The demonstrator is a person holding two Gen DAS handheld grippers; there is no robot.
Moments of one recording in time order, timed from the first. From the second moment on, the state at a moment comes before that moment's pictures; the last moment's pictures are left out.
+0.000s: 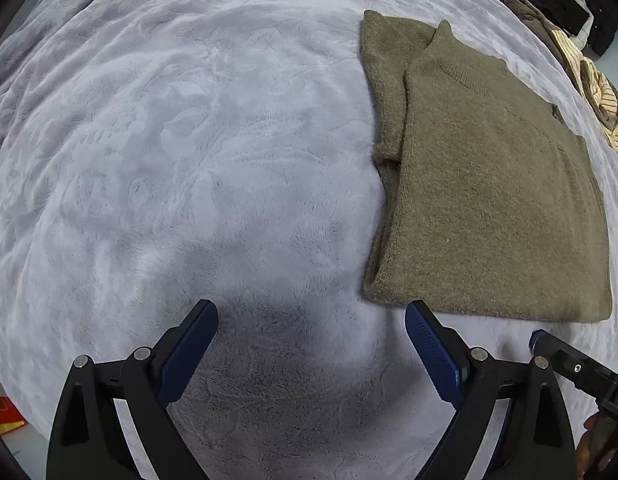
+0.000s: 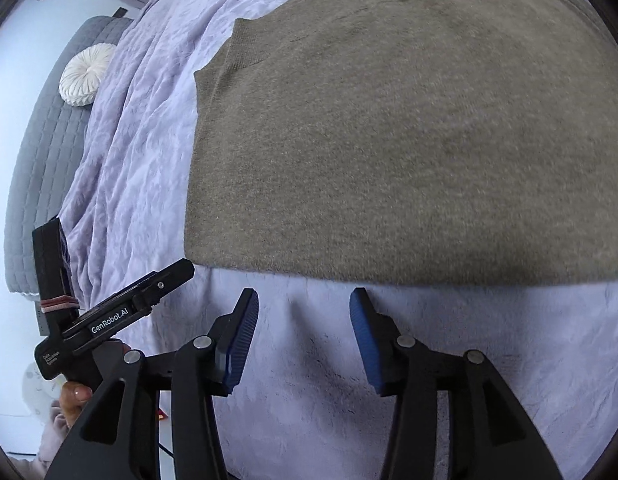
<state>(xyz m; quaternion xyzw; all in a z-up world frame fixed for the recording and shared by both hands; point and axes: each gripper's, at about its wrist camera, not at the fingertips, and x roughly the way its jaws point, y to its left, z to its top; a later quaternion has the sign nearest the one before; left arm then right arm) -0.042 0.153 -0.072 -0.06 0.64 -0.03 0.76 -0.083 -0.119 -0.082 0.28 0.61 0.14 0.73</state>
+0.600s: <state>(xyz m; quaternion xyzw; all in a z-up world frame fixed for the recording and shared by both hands) -0.052 0.204 -0.061 -0.15 0.63 -0.02 0.76 -0.025 -0.051 -0.149 0.52 0.55 0.20 0.62</state>
